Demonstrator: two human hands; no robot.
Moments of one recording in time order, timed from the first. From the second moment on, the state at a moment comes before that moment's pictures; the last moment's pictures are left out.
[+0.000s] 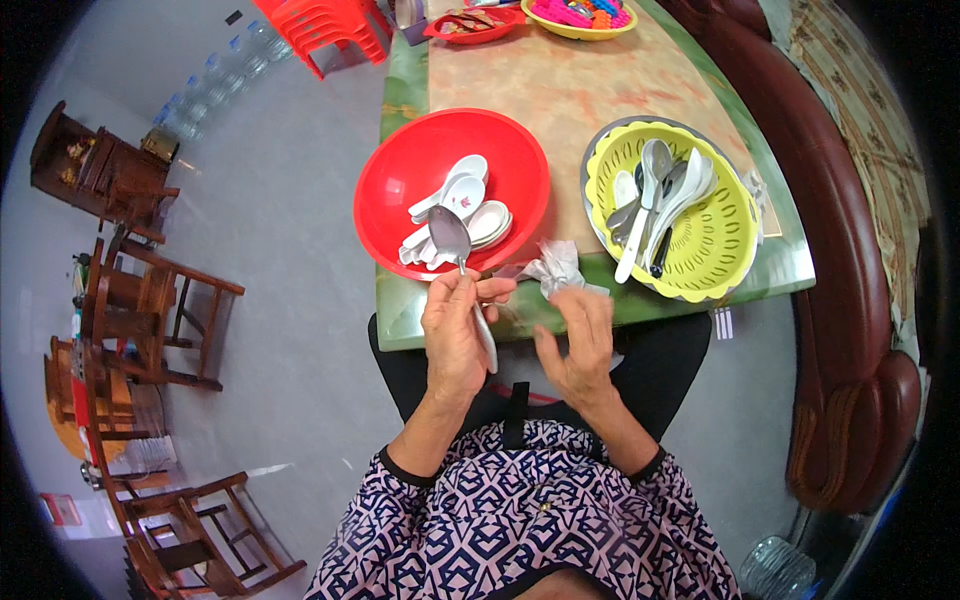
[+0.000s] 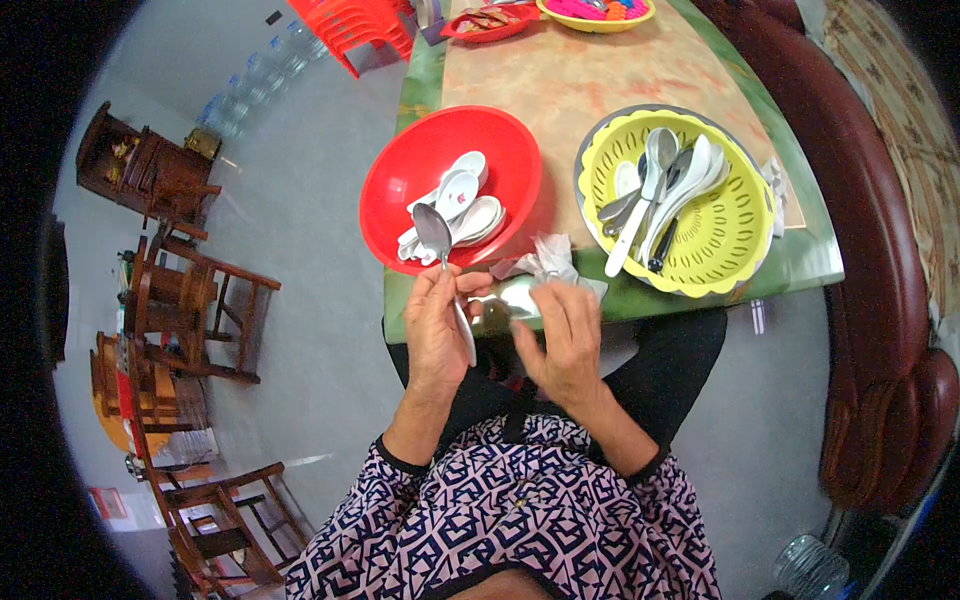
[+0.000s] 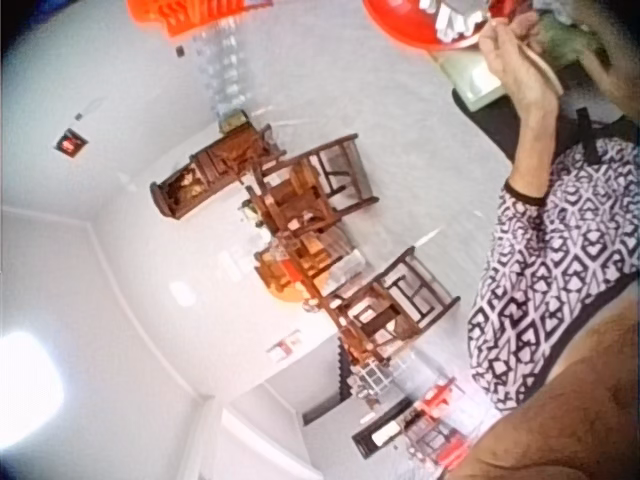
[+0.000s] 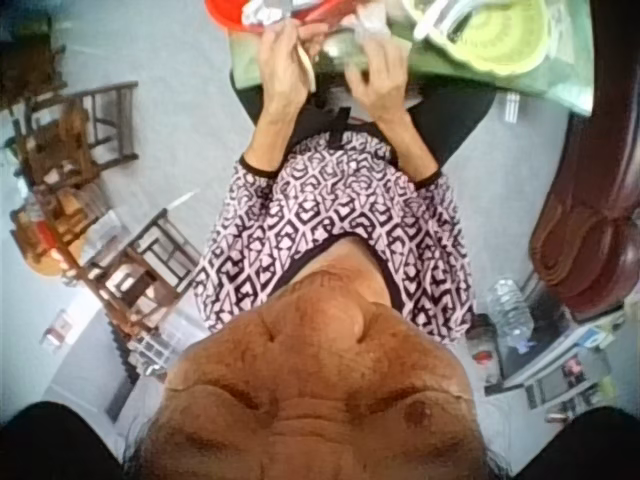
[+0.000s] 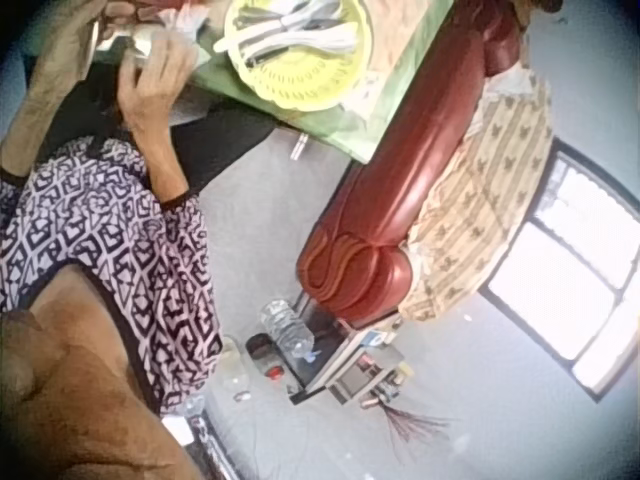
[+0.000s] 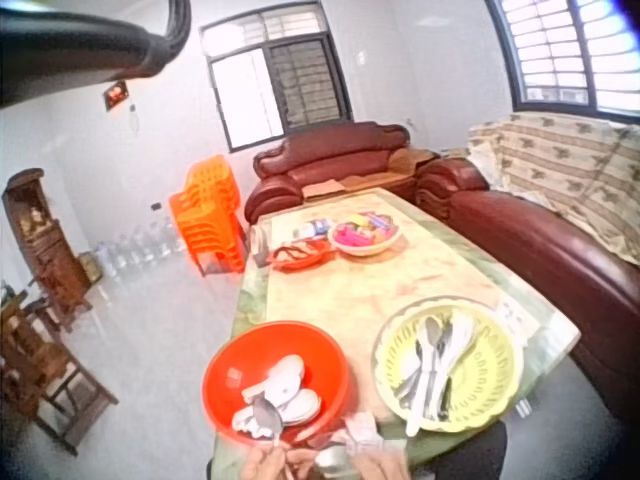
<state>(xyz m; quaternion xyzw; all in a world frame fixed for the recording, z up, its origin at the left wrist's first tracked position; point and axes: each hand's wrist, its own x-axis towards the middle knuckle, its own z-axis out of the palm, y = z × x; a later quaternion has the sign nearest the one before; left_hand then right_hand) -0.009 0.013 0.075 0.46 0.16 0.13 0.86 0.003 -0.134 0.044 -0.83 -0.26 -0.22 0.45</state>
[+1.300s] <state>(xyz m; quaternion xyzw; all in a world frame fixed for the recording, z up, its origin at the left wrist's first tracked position) 0.082 0.161 0.082 0.98 0.14 0.11 0.09 0.042 -0.057 0.048 -0.75 -0.28 0.04 0.60</state>
